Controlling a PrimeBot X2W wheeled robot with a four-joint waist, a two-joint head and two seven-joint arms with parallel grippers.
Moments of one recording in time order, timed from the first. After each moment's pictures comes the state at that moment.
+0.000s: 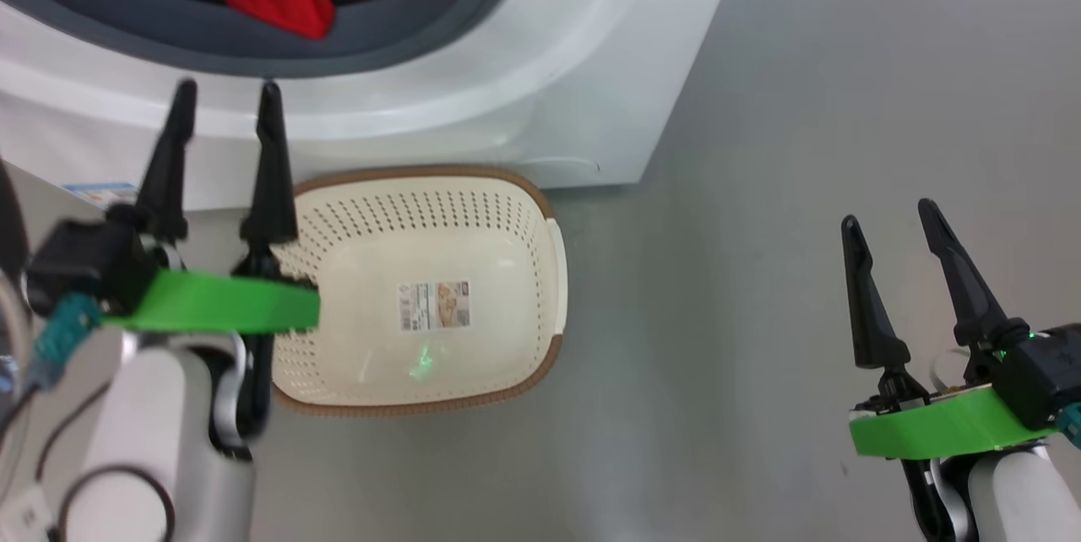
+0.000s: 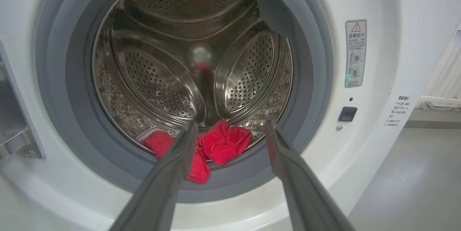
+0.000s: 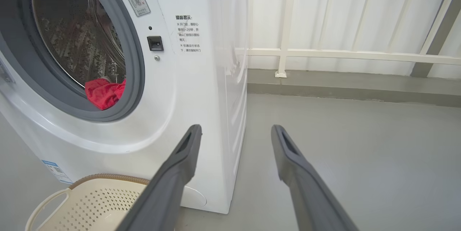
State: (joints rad) left arm -0.52 0.07 -0.03 0.22 -0.27 -0.04 -0.25; right arm -0.11 -0.04 -0.05 0.00 0.17 0.12 -0.26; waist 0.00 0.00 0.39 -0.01
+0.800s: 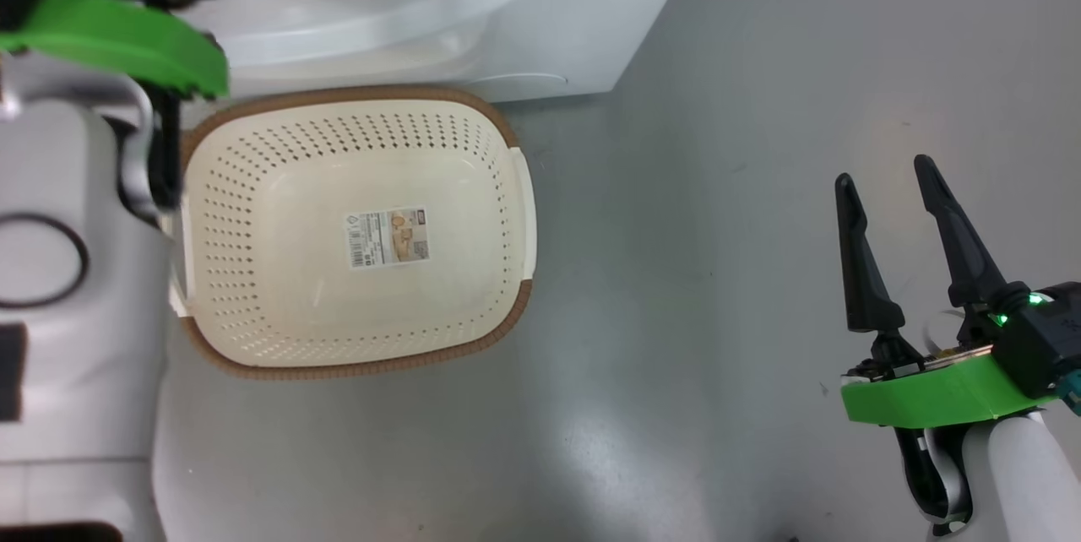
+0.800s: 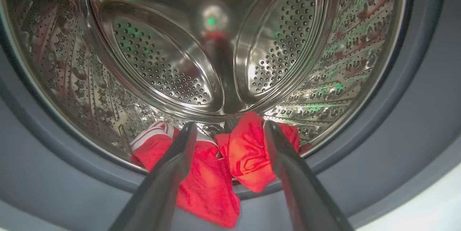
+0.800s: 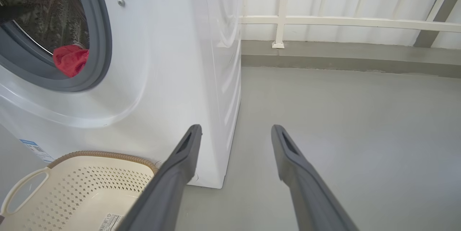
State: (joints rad) left arm -1.05 0.13 -0.04 0.71 -0.24 -0.03 -0.25; right arm -0.19 -0.04 -0.04 0.01 0.18 0.12 -0.26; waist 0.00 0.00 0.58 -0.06
